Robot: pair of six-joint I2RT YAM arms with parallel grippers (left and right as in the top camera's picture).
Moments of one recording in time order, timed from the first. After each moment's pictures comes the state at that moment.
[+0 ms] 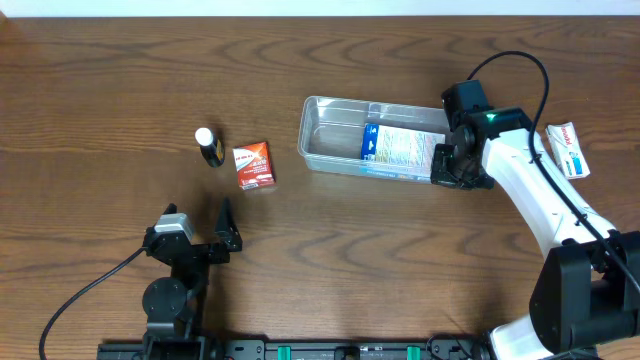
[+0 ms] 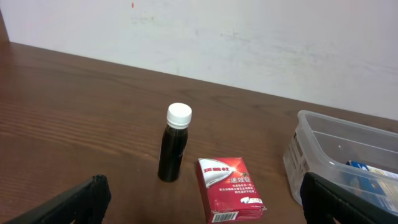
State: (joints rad) left arm -0.04 0.01 0.02 -0.12 -0.03 -0.23; right arm 0.21 1.70 1.26 -1.02 0.09 0.42
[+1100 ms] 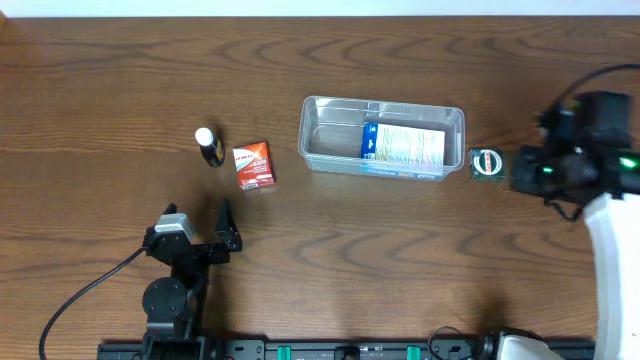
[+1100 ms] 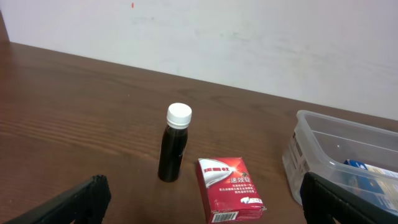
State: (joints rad) left arm -0.04 0.01 0.02 -0.12 -0.03 -0.23; right arm -0.19 1.31 1.25 -1.13 -0.14 0.12
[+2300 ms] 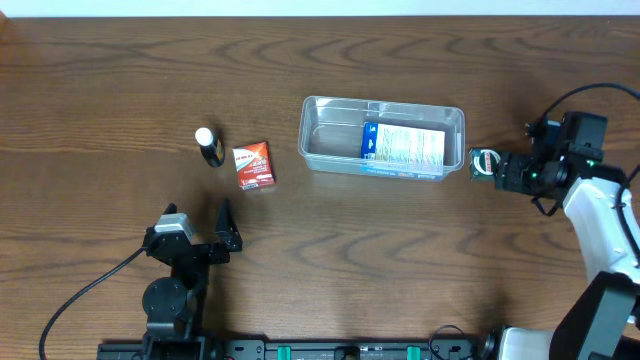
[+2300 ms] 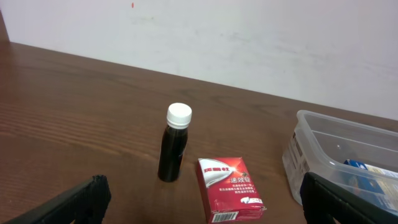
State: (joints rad) left arm -0.04 0.01 0.02 -0.12 -0.03 -0.23; right arm -0.27 1.52 0.94 -0.58 -0.14 -0.06
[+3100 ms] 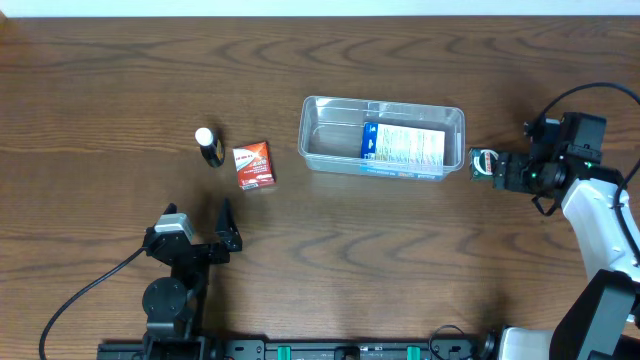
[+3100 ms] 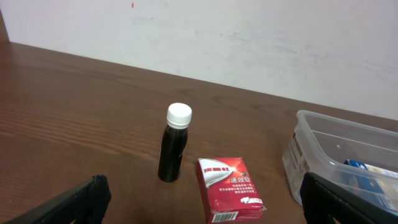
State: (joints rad) left arm -0.04 0.01 0.02 -0.12 -0.03 -0.23; right arm -0.27 1.52 0.93 -0.52 -0.09 -0.09
